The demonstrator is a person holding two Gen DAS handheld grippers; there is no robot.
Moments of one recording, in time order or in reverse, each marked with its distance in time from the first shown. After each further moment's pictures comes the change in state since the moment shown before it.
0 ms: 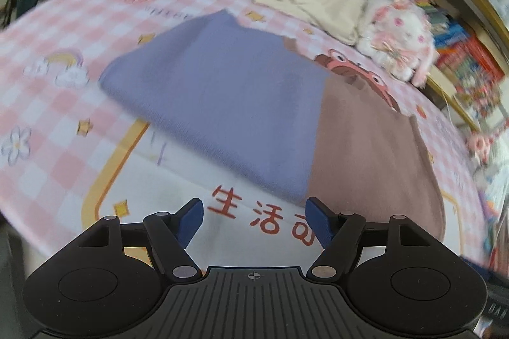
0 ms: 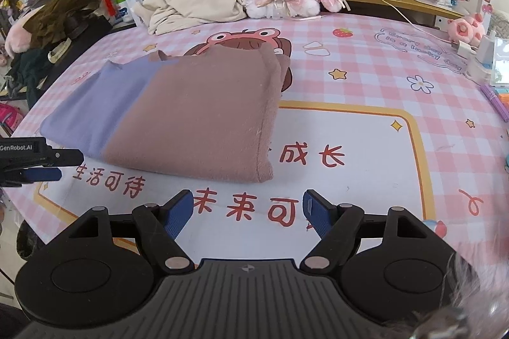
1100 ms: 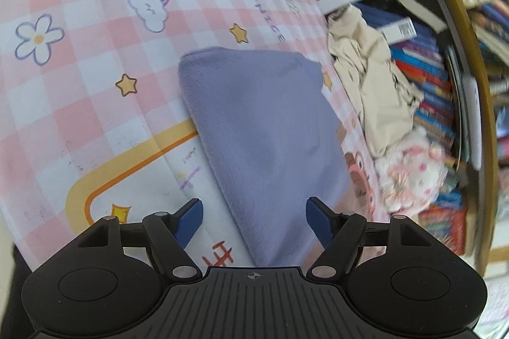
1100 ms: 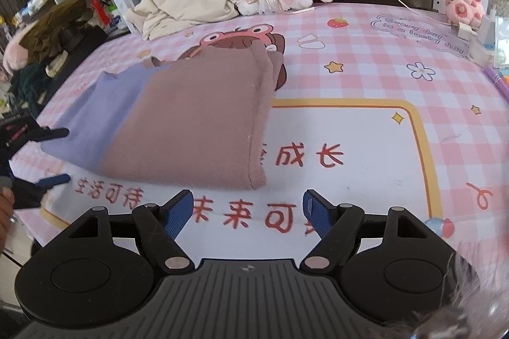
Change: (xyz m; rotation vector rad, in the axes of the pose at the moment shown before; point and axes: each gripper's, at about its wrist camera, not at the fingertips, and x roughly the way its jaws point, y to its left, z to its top) left arm 0.022 0.084 0.021 -0.636 -0.074 -0.202; right arm 0.006 -0.014 0.011 0.081 0.008 0.044
